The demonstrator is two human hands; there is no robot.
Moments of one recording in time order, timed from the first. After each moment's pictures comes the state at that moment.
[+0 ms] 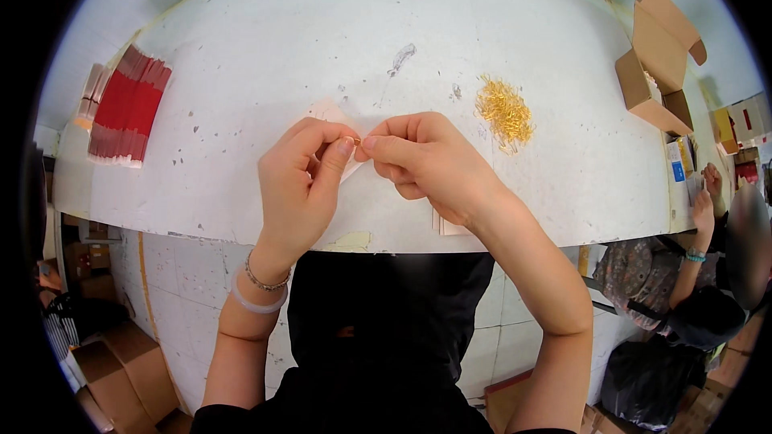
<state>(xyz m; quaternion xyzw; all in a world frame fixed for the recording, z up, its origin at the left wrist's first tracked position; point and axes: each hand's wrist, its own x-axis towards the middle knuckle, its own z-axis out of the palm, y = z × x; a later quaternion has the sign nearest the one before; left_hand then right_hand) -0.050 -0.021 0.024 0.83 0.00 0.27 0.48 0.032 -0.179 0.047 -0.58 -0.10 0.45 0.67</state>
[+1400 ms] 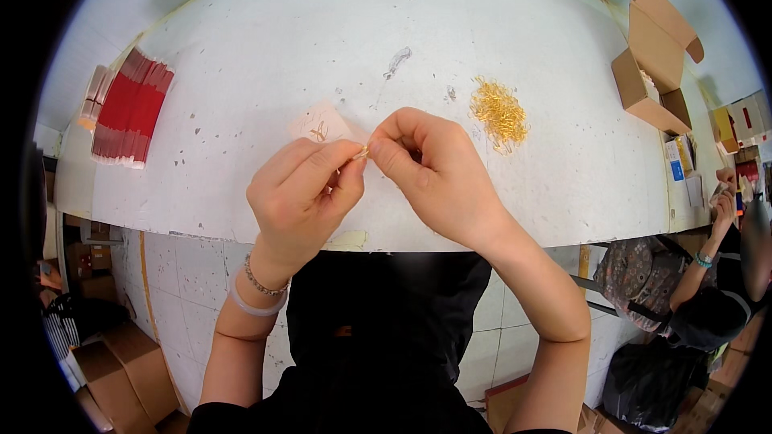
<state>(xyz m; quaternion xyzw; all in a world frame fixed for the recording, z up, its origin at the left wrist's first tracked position) -0.053 -0.031 0.031 0.85 -0.14 0.42 0.29 0.011 -0.191 0.062 -0.73 -0.24 0.20 0.60</state>
